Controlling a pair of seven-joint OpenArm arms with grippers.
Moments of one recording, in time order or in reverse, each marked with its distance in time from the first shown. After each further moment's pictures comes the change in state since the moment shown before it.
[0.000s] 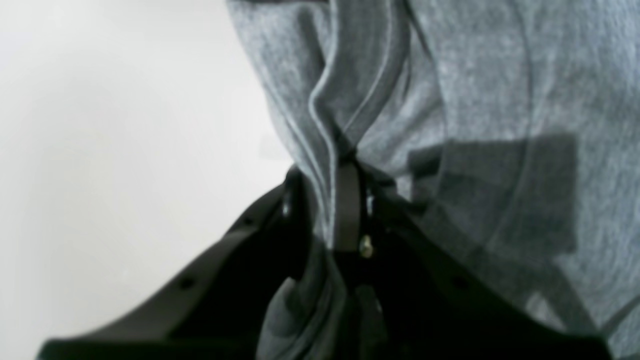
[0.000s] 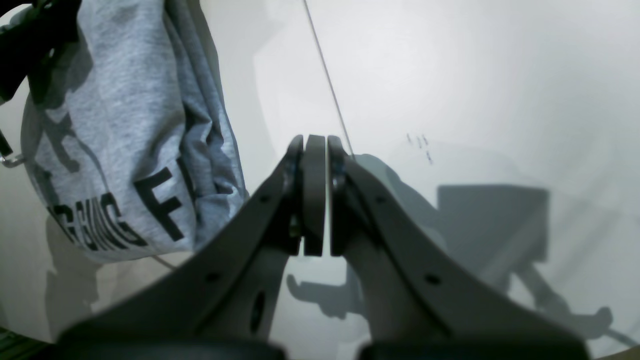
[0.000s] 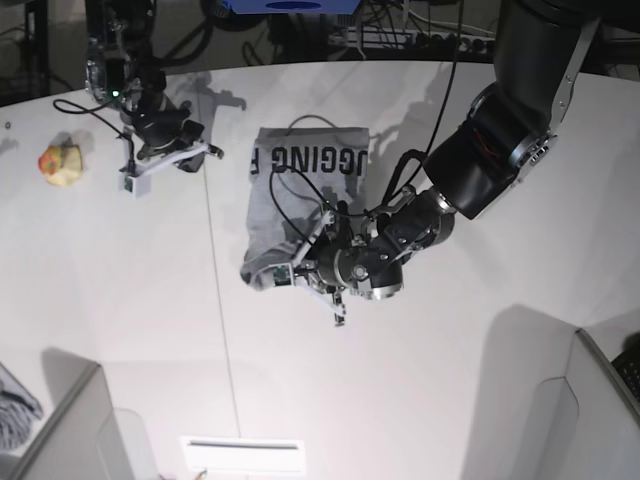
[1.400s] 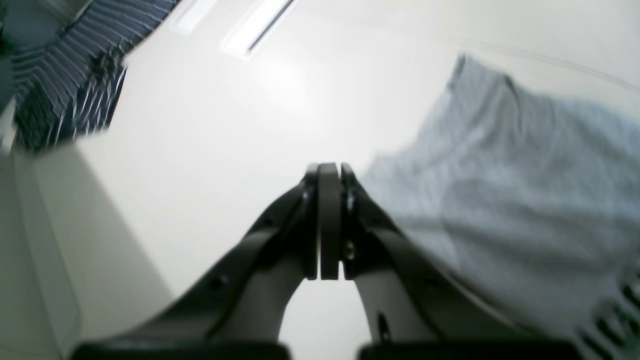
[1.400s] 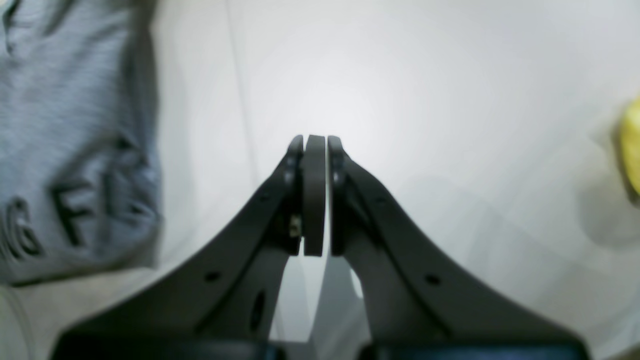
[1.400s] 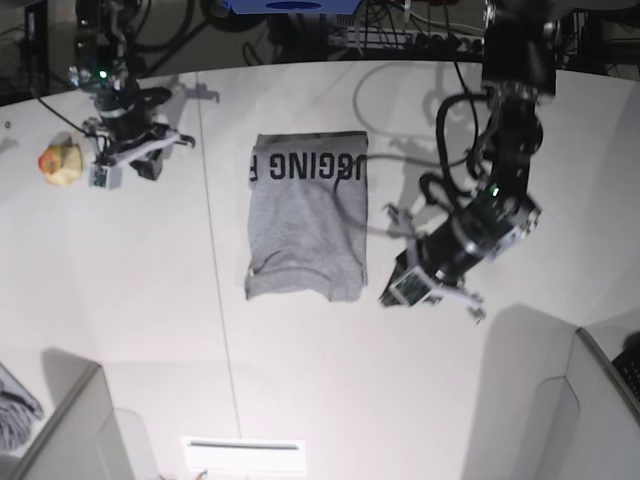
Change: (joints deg) left arm 31.4 -5.4 -49.2 46.8 1.1 -1.0 2.2; right arm -5.3 -0.8 7.1 0.0 -11.3 12.8 11.8
